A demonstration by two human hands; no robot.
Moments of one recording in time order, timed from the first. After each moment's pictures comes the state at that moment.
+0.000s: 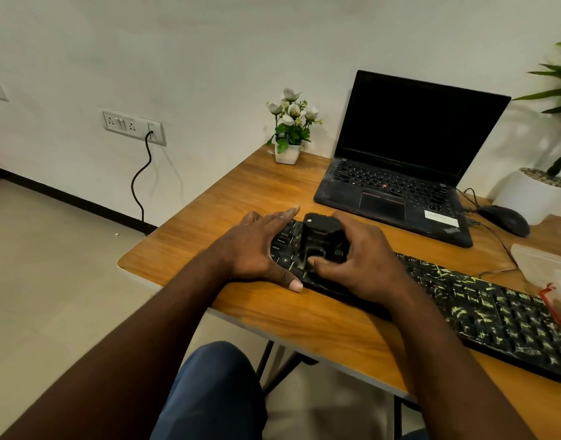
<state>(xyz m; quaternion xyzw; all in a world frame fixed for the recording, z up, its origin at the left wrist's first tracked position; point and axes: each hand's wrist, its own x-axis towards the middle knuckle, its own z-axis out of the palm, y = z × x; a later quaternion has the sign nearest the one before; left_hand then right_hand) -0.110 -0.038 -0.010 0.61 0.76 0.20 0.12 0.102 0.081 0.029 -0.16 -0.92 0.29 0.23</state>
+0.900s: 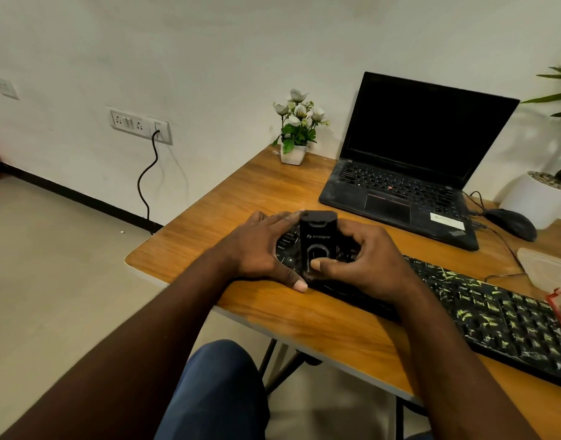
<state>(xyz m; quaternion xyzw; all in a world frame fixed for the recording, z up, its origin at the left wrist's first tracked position) -0.114 -0.034 -0.014 0.63 0.75 0.19 0.11 0.104 0.082 0.033 -0.12 -0.88 0.39 0.22</state>
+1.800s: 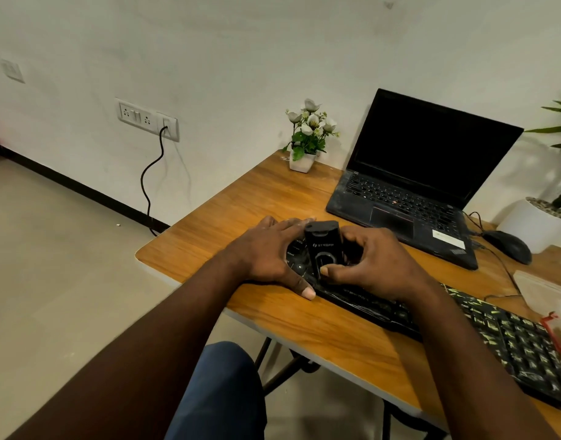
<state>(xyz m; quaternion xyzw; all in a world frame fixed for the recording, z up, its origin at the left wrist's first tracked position) -0.114 -0.036 -0.013 0.63 0.74 0.20 0.12 0.094 0.085 0.056 -0.16 -0.92 0.32 0.12</state>
